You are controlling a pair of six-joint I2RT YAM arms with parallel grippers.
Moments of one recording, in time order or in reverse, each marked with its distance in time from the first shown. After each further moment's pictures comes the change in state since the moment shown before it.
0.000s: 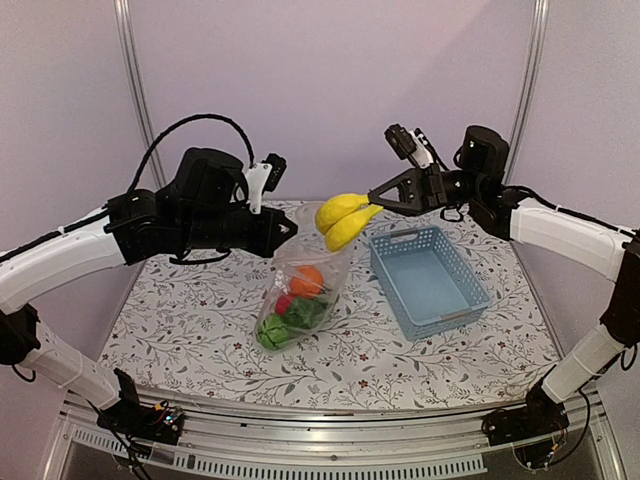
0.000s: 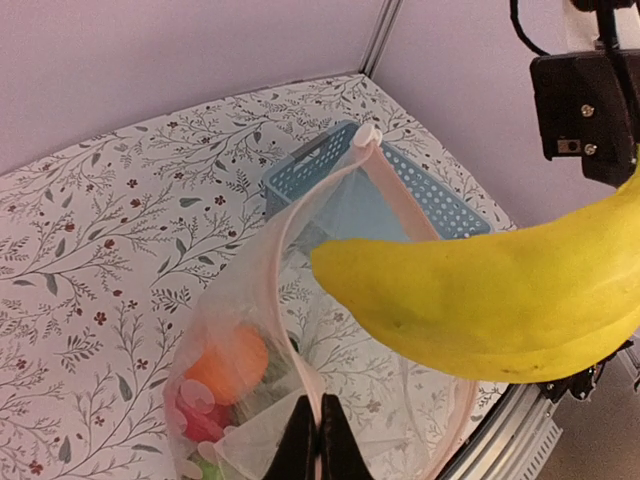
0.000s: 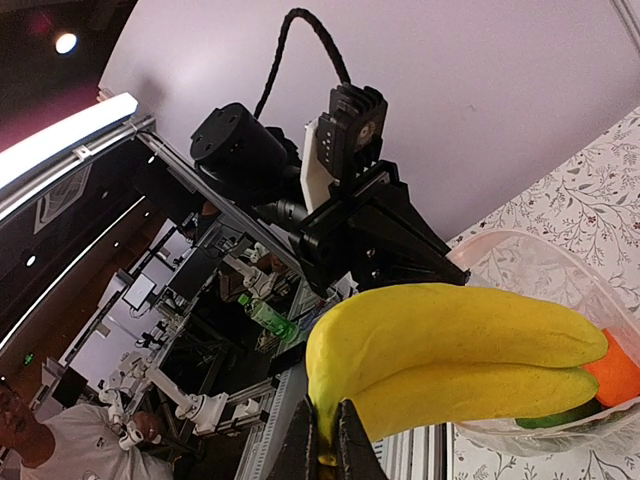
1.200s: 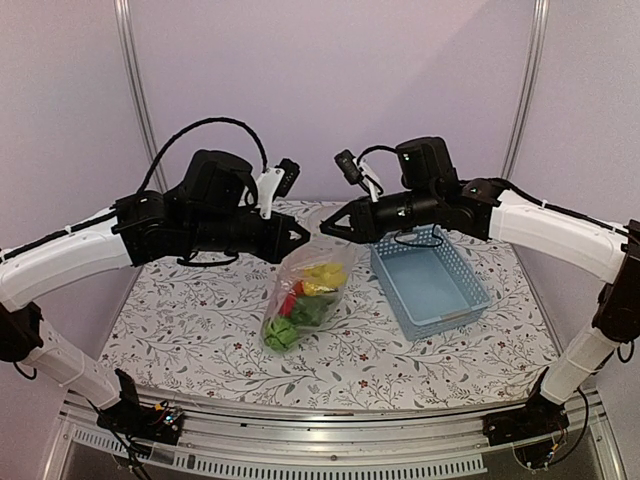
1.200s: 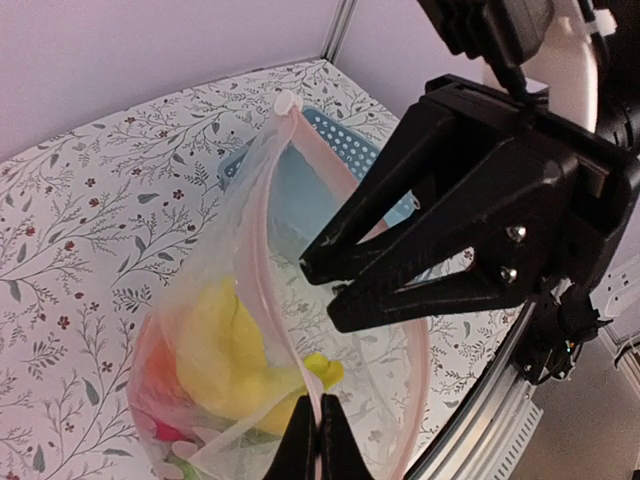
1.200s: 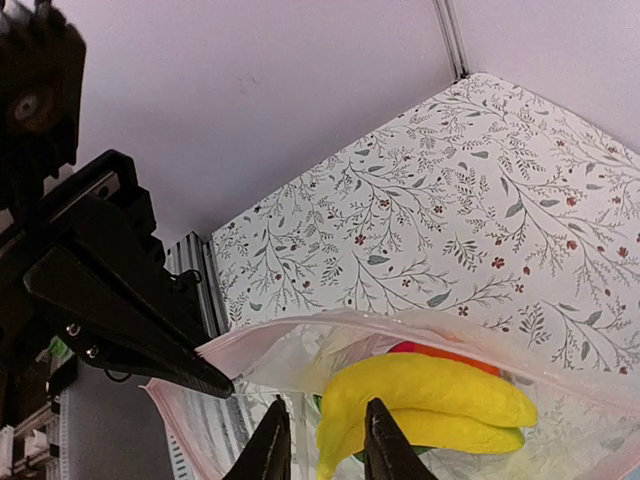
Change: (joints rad) left arm -0.025 0.028 0.010 0.018 0.076 0.002; right arm 0.260 0.067 0.176 -0.644 0.778 -0.603
